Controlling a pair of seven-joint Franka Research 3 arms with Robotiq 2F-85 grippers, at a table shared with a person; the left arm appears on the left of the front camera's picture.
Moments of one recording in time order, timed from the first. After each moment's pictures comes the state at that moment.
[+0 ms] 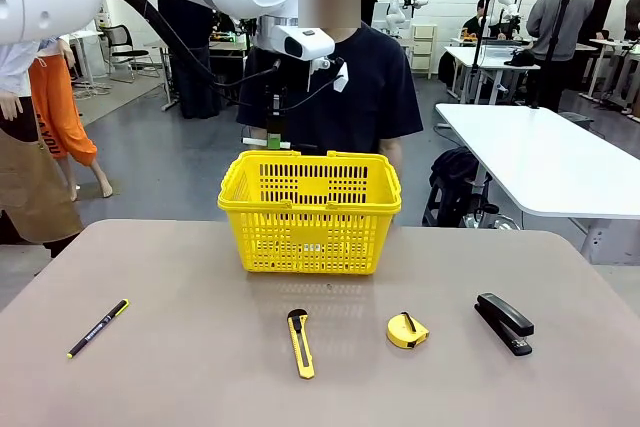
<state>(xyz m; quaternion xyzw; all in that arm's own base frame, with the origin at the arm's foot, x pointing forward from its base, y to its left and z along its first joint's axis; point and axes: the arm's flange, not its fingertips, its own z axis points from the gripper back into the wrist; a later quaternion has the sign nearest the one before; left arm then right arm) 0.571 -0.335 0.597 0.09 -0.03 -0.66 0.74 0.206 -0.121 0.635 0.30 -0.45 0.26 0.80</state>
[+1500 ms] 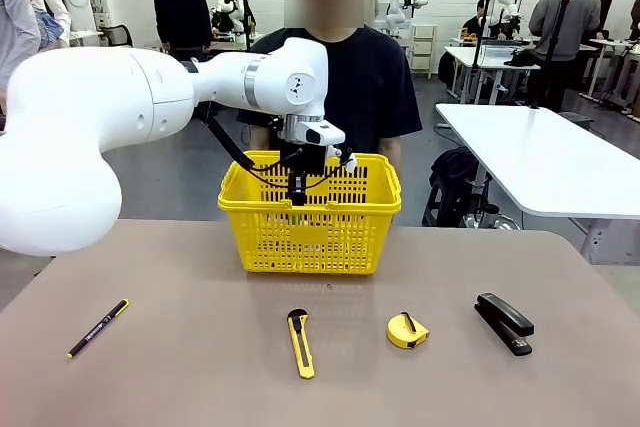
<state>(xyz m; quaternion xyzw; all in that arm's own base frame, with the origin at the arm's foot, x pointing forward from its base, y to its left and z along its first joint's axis) 0.648 -0.363 0.418 -0.03 0.08 -0.67 0.74 0.206 -0.121 0.635 0.30 -0.45 0.26 0.80</state>
